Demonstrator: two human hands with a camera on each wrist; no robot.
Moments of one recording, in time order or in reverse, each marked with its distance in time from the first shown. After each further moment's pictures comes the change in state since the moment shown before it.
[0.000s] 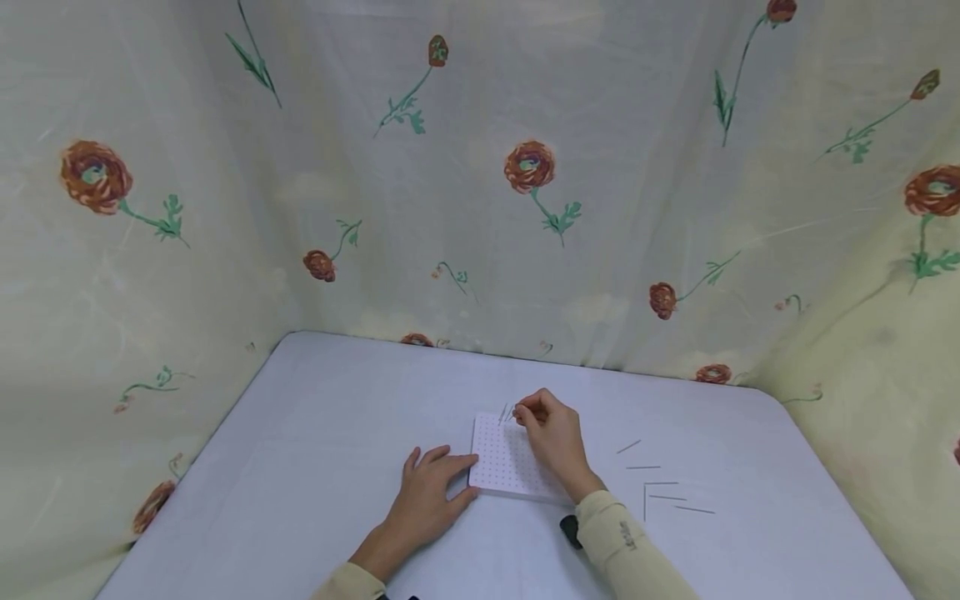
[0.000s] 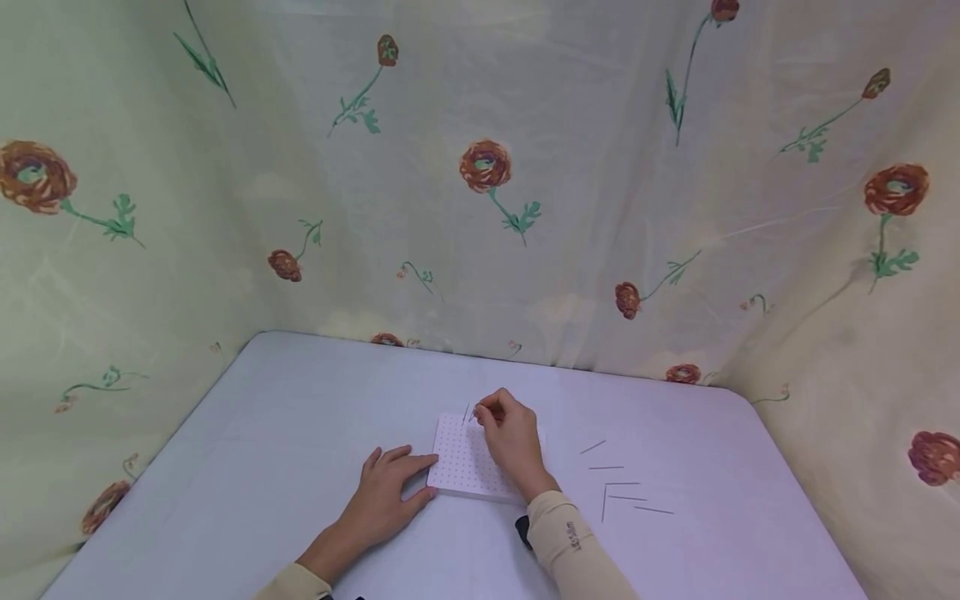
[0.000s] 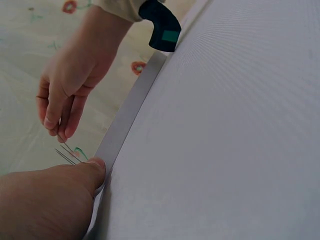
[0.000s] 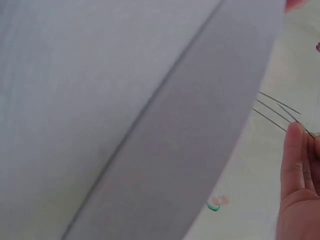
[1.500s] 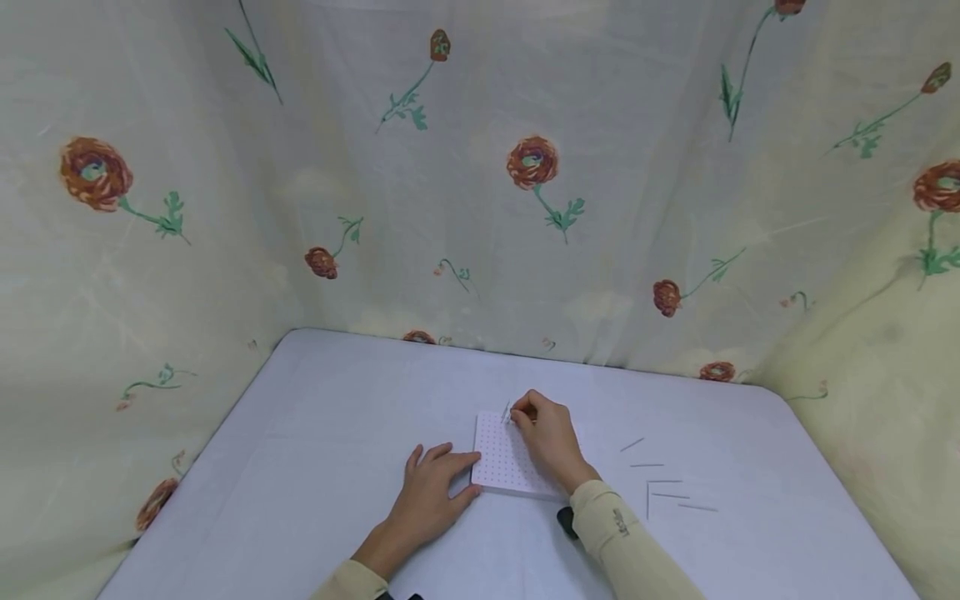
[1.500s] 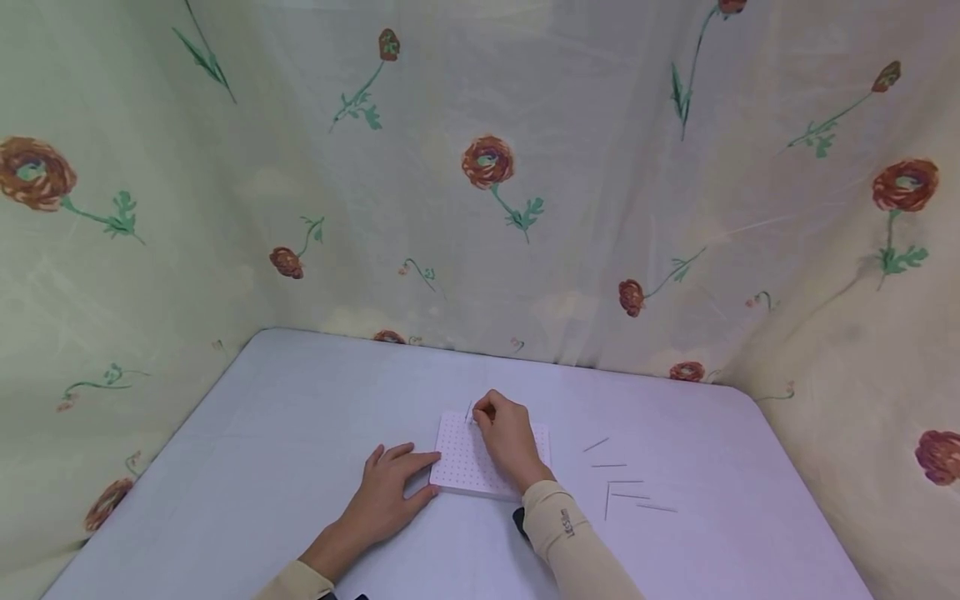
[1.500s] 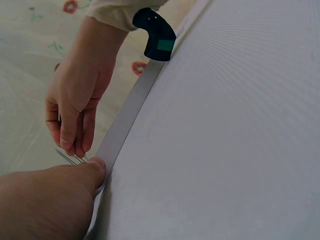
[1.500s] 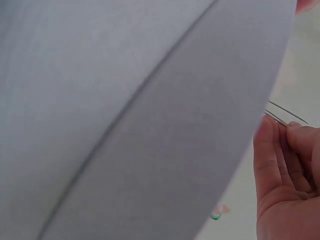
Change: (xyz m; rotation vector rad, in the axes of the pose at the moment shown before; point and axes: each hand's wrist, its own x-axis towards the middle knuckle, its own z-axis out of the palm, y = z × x) left_hand 0.000 -0.005 0.001 -0.010 0.047 0.066; right_hand 0.005 0.005 0.010 -0.229 -0.123 0.026
